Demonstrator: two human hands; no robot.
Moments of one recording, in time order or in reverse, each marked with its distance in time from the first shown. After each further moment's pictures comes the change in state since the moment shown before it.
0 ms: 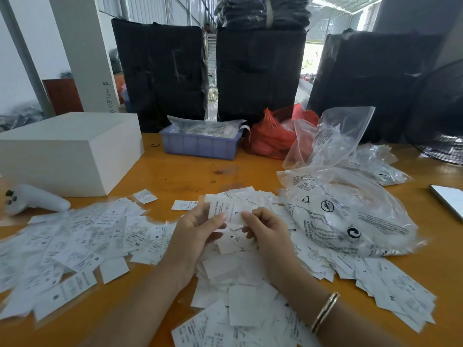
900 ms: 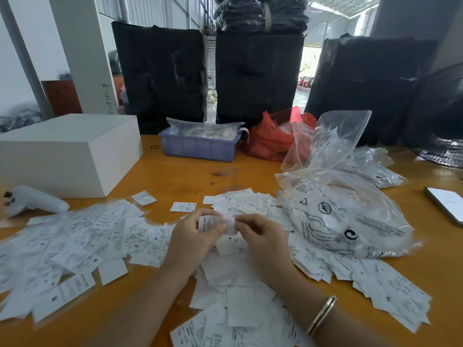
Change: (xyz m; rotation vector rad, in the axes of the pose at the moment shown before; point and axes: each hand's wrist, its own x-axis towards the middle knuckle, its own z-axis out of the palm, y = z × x) left_hand -0.001 -0.001 -0.001 0.447 0.139 0.135; right_hand -0.005 0.000 0.002 -0.278 0.044 -0.090
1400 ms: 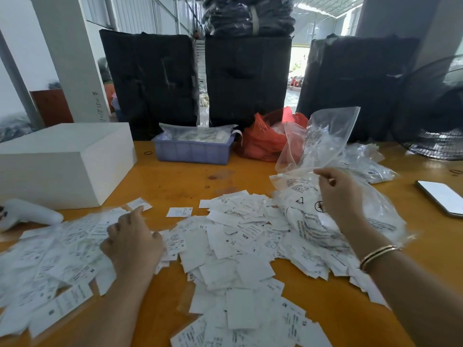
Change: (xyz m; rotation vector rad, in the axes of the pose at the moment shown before) left_hand 0.031 -0.033 -0.052 0.932 0.375 -0.196; right_hand 0.077 0.000 -0.125 -0.509 0.444 -0.092
